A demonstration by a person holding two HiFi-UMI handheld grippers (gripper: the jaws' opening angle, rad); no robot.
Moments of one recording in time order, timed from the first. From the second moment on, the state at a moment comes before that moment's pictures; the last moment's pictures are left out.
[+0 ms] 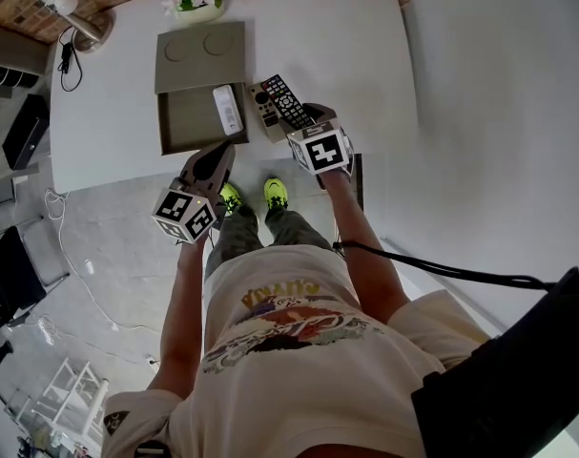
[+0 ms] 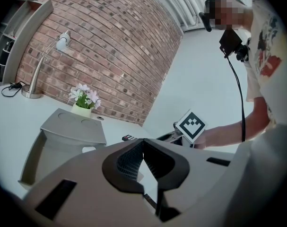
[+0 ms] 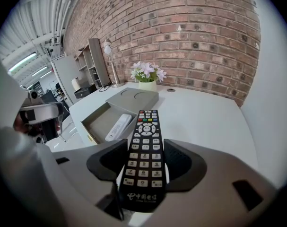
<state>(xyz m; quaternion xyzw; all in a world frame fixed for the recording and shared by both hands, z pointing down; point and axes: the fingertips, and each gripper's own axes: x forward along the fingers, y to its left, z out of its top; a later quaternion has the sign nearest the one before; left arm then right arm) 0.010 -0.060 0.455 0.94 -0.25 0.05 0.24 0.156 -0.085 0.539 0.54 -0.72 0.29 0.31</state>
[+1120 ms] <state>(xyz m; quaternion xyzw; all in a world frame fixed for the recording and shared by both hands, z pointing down) 0.024 -0.043 0.486 0.92 -0.29 0.07 0.25 0.200 -0.097 0.593 0.55 -0.72 0.31 0.31</state>
